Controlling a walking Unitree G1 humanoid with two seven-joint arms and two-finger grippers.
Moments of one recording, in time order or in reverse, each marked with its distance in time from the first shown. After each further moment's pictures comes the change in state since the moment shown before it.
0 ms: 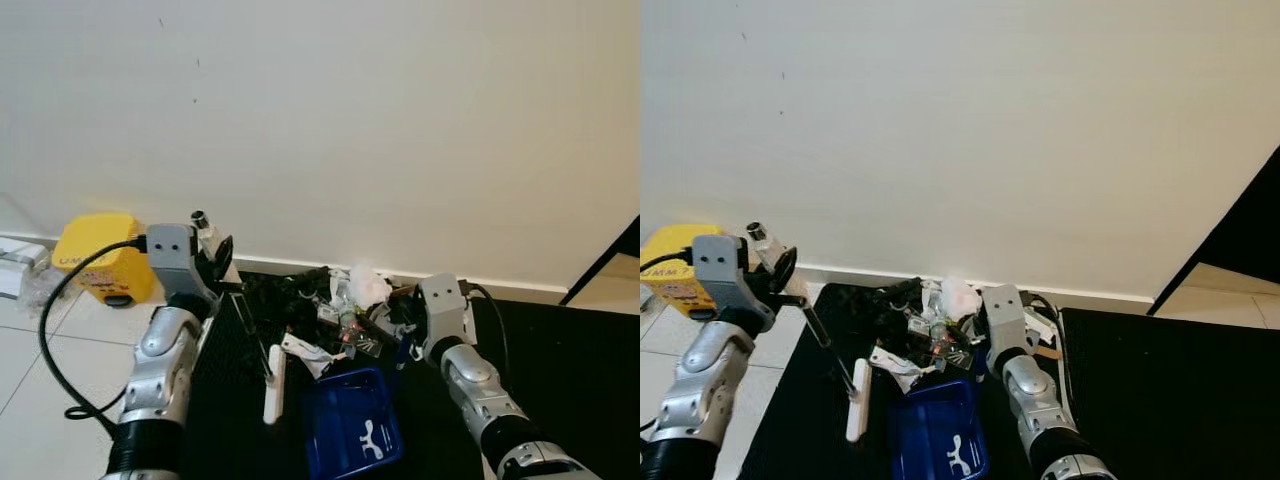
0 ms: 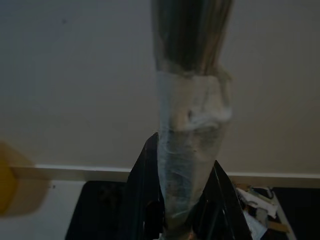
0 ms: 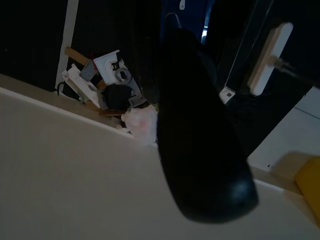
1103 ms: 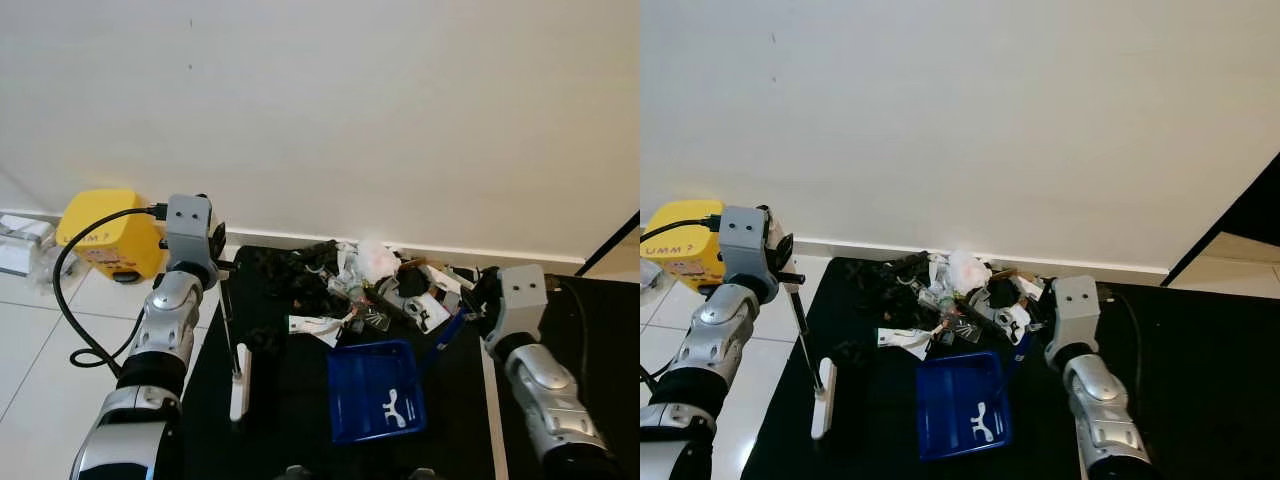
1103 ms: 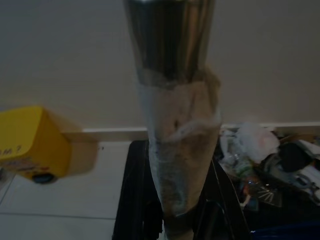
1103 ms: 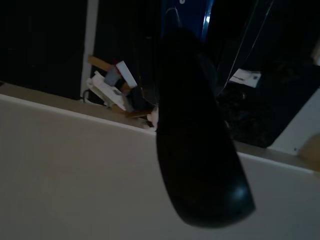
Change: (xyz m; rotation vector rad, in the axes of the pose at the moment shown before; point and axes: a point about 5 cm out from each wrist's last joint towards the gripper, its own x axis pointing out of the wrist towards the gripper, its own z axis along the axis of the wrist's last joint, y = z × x) left arm 0.054 0.028 -0.005 0.188 0.127 0.137; right arm -0.043 -0.073 0.033 0.005 -0.148 -0.129
